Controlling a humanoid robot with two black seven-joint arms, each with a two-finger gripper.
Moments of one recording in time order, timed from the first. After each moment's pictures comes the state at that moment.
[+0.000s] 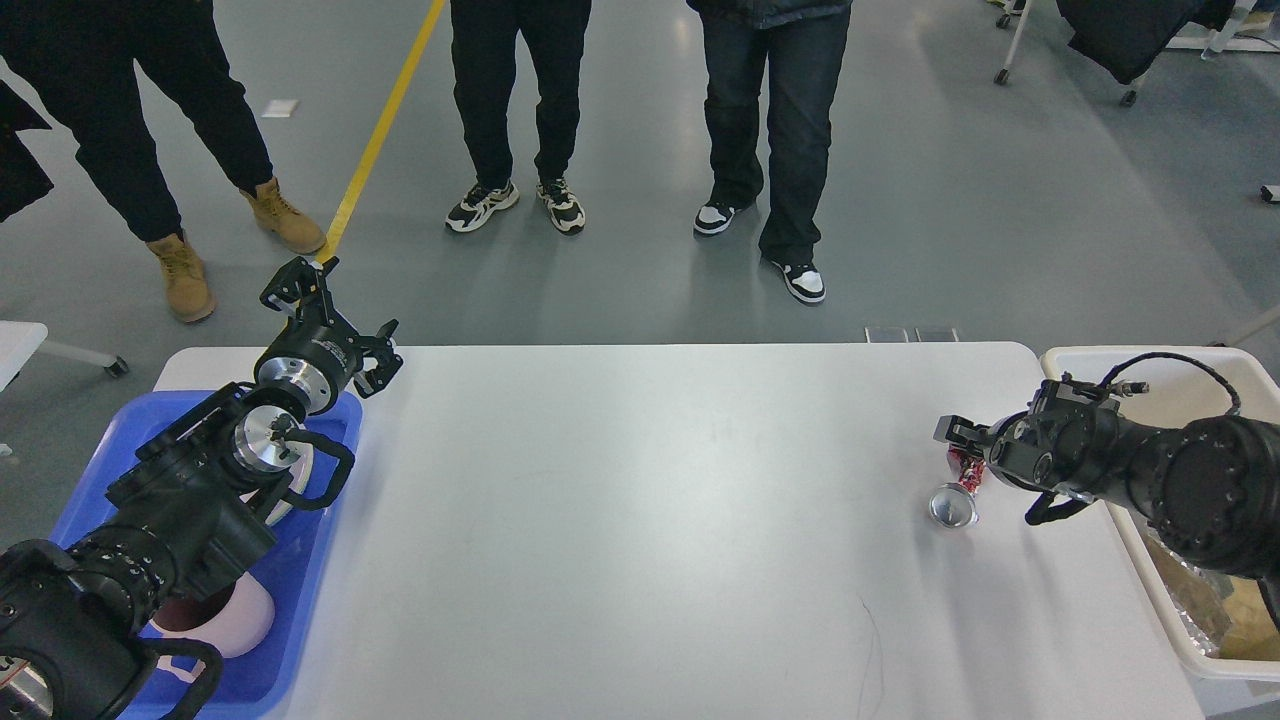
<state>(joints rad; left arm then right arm) -0.83 0.16 -0.75 -0.29 -0.08 -0.24 -0.16 1.13 -0.15 -1.21 0.53 0.11 0.04 -0.18</state>
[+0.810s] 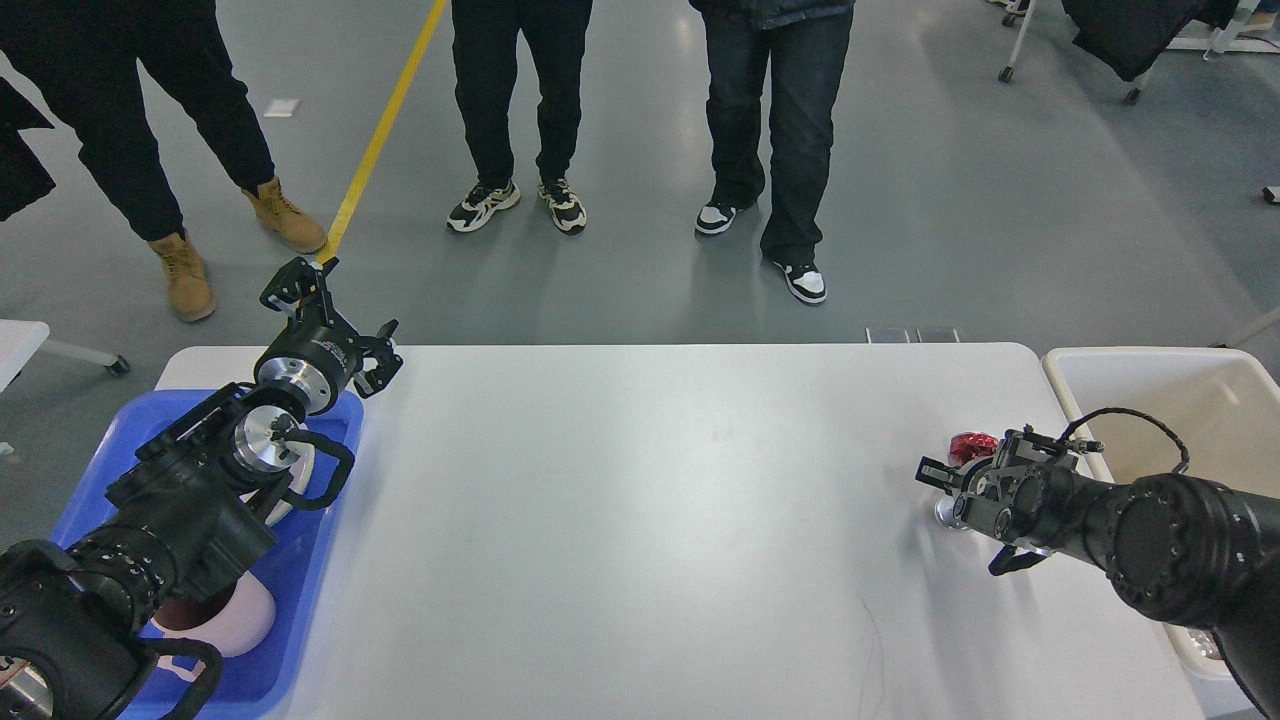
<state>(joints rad) -0.83 0.16 -0.75 -0.29 -0.08 -0.24 -0.16 1.03 -0.08 -1.20 0.49 0.11 -0.04 -0.18</state>
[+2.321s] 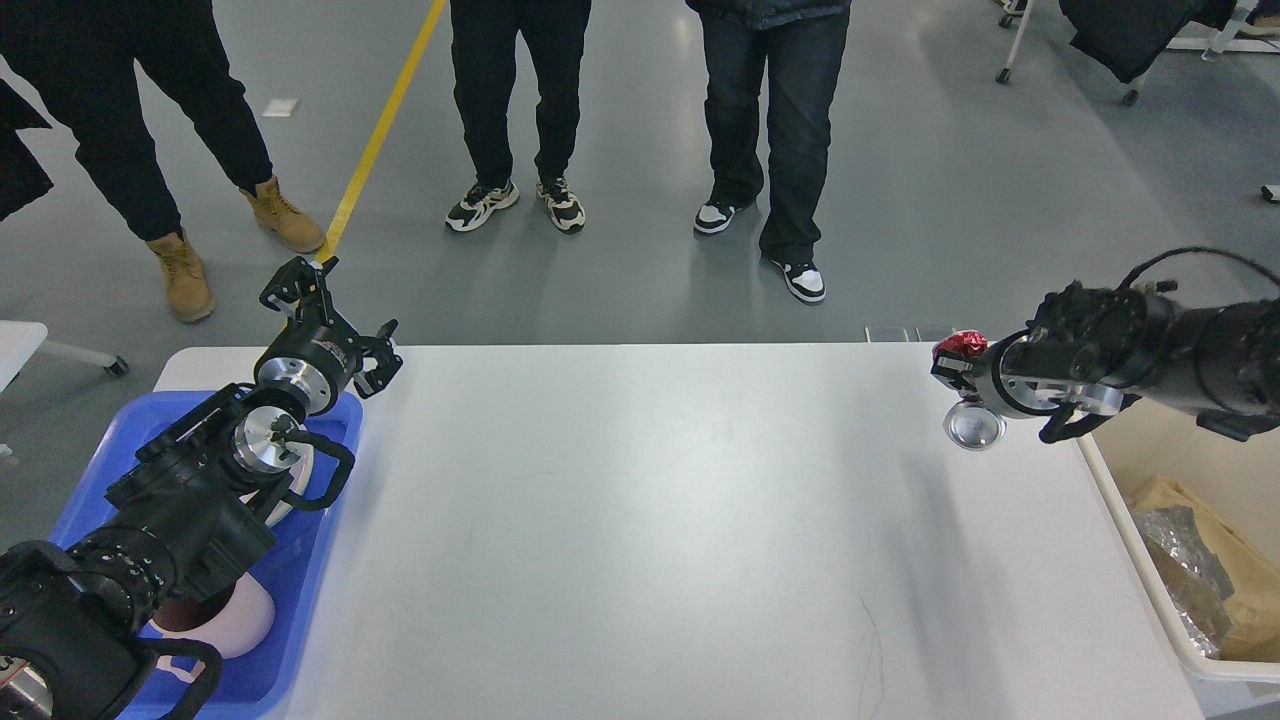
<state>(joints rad) -0.83 0.16 -0.75 -0.29 -0.08 -0.24 -0.16 1.57 -0.26 -1.20 0.95 0.08 0.12 -0.18</state>
